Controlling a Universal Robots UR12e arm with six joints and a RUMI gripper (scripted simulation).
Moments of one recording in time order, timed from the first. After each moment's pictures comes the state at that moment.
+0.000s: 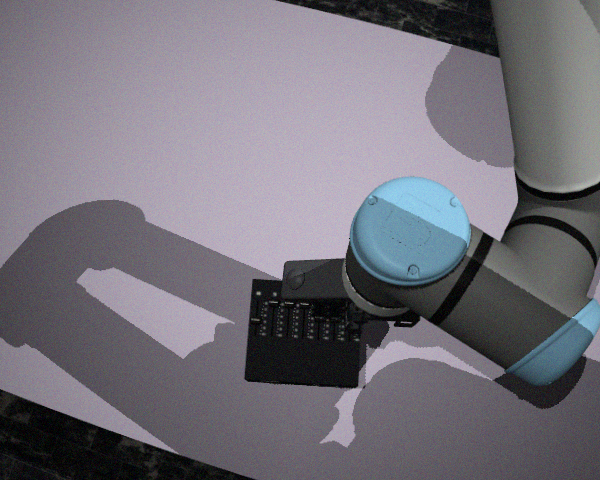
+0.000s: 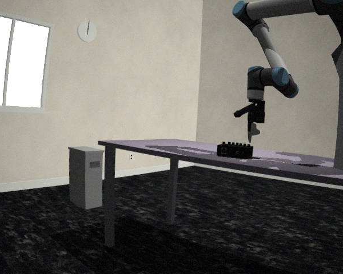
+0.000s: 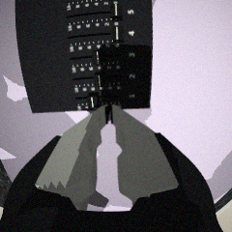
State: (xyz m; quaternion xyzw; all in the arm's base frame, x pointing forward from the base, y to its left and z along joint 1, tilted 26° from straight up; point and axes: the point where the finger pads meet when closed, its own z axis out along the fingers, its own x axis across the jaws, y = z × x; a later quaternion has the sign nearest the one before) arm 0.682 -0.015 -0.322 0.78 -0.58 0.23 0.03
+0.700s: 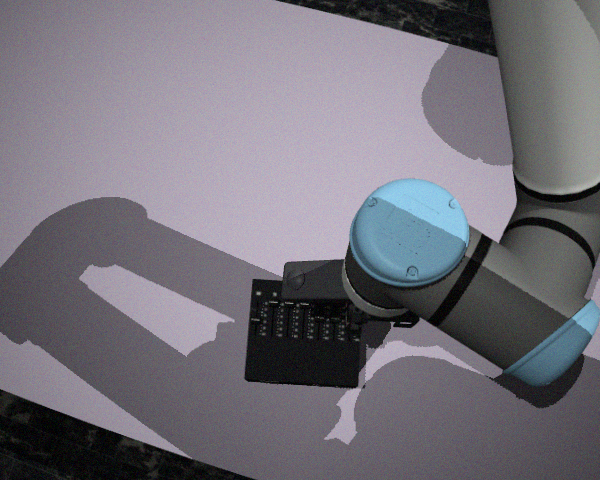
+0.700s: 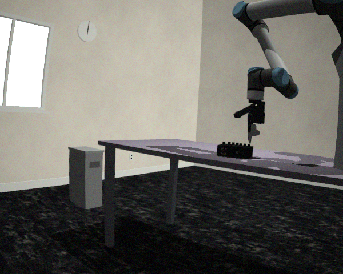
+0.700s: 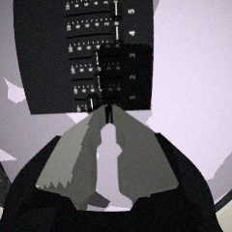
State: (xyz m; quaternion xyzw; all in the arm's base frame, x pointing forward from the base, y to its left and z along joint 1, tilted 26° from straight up) arm 0.683 -0.016 -0.326 0.78 -0.58 0.23 0.03
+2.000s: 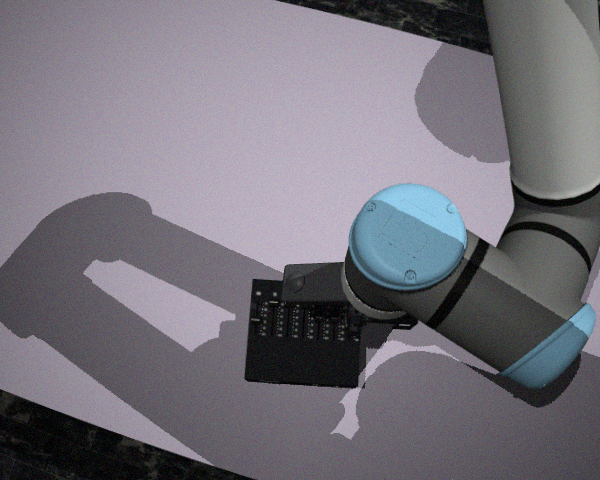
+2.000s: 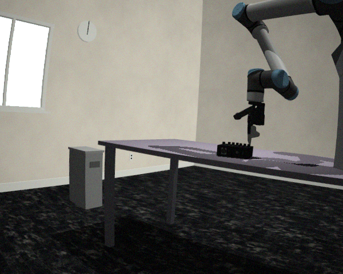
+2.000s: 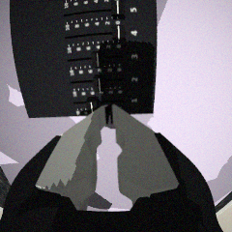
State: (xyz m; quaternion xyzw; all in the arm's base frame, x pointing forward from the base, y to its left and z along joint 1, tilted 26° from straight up) arm 0.686 -0.017 -0.333 0.78 -0.58 0.23 0.03
